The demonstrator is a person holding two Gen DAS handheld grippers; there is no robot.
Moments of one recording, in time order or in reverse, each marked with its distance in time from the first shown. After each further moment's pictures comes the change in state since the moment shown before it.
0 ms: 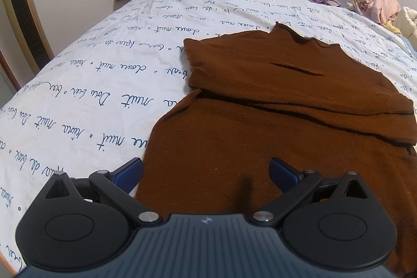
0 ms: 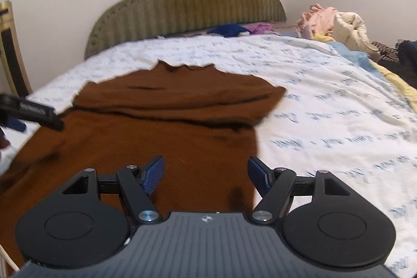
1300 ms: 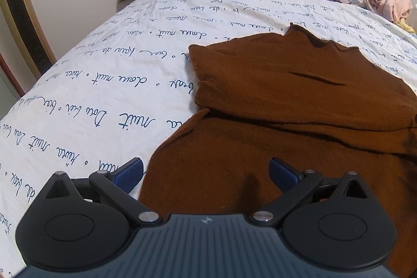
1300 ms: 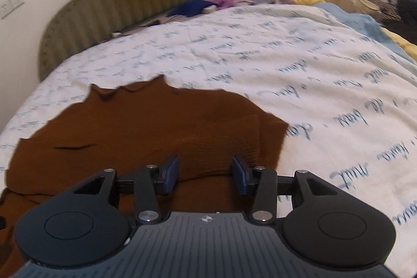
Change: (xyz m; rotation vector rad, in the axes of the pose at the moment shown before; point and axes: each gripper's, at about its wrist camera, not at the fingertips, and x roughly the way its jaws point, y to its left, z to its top) left arm 0.033 0.001 0.026 0.015 0.004 0.050; right arm 0.170 -0.063 0.096 0.228 0.106 -0.053
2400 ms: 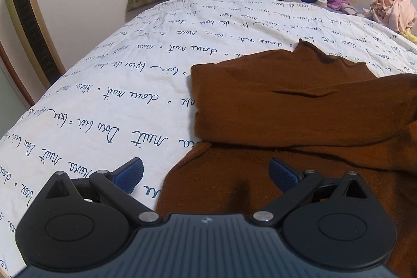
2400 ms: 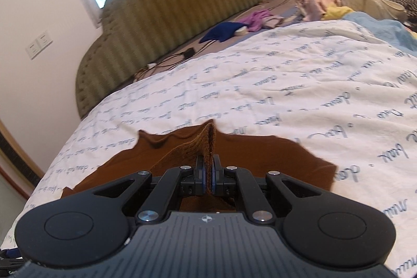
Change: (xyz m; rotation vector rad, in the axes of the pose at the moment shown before) left arm -0.003 0.007 0.015 -0.017 -0.035 0.030; right arm -0.011 0.011 0.047 0.093 -0.080 0.206
